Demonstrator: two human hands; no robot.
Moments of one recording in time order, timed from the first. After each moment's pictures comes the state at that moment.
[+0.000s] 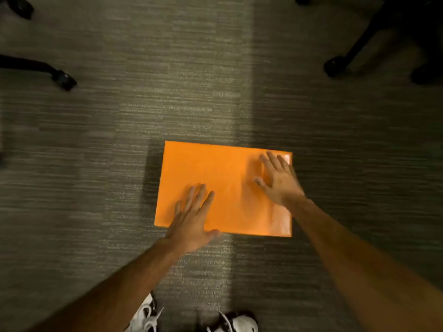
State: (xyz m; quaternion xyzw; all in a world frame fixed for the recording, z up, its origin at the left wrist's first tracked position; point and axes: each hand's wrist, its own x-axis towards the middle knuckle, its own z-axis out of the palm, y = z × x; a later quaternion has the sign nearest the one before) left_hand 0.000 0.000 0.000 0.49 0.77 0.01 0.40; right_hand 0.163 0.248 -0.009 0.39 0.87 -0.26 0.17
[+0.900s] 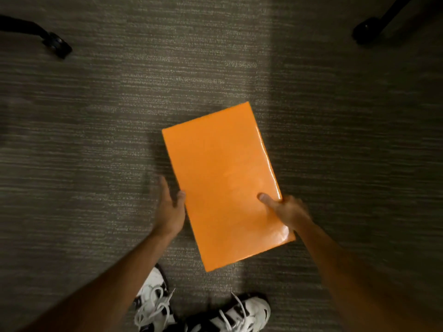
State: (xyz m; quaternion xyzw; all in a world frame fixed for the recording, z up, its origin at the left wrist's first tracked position) left_hand -0.035 -0.064 -0.055 0.09 0.86 0.27 0.41; right_hand 0.195 0.149 -0.043 0.63 0.61 -0.40 0.26
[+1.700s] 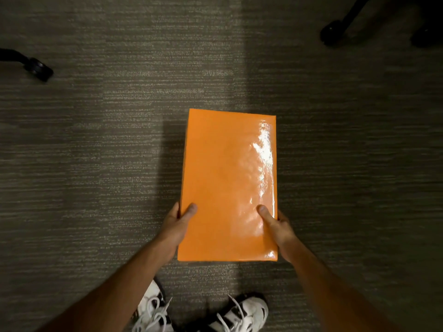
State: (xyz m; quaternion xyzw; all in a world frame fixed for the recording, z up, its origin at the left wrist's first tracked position) left_hand -0.002 -0.046 -0.024 -0.06 0.75 0.31 0.58; right_hand 0.220 0.103 -0.001 0.70 0.34 -0.63 -0.01
